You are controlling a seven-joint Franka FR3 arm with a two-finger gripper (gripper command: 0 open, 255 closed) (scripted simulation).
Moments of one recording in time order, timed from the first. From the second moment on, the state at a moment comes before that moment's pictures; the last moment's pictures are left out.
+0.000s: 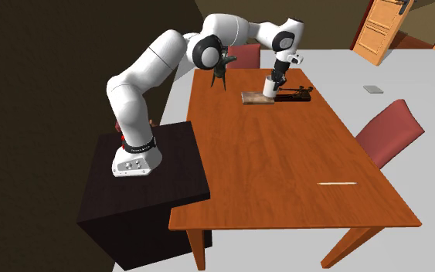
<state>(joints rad) 0.29 0.94 -0.08 -0.88 0.14 1.75 0.23</state>
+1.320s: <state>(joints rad) 0.29 1.03 -0.07 -0.98 0.15 1.94 0.21</state>
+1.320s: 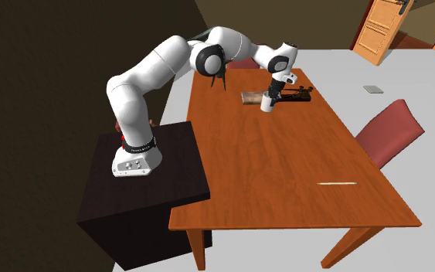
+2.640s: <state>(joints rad) 0.29 1.05 -0.07 -0.99 0.15 1.97 0.20</state>
